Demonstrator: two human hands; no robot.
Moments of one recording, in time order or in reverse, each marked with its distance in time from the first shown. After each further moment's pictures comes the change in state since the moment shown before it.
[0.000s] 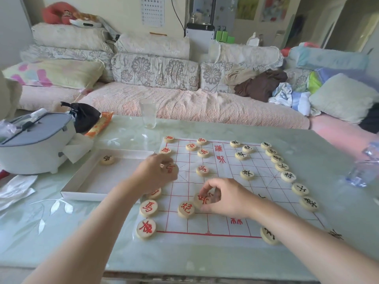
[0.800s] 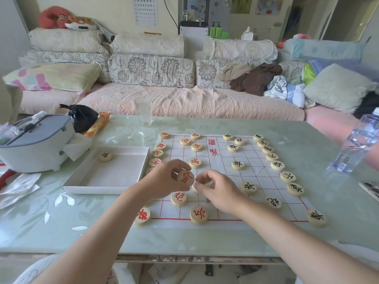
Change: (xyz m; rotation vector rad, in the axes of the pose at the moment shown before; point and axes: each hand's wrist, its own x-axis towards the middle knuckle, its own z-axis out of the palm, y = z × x) left_hand -0.040 0.036 0.025 -0.236 -0.244 0.091; right_hand -0.019 0.011 0.024 0.328 0.202 0.092
